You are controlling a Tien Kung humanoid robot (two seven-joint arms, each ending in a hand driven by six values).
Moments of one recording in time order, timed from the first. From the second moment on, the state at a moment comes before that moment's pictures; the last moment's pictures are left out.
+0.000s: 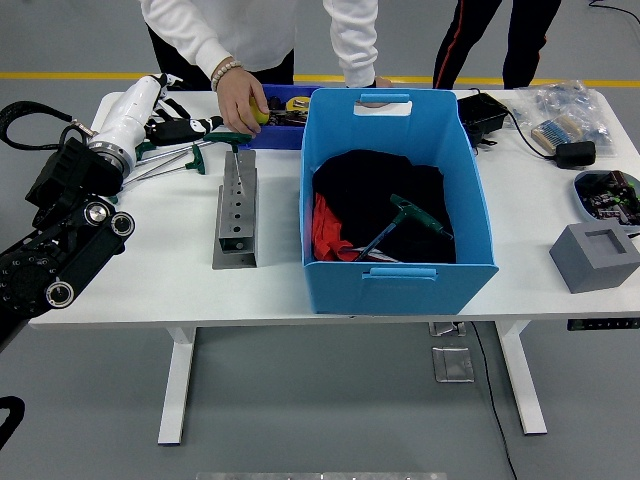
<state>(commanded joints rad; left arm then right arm) -0.66 0.28 -0.99 -1.11 1.56 0.28 0.36 0.10 -0.18 0.72 0.18 -0.81 -0.20 -0.15</state>
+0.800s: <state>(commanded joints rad) -0.64 0.24 -0.90 -1.00 0.56 0.30 0.30 0.11 -0.18 0.71 0.18 -0.80 -0.20 -0.15</state>
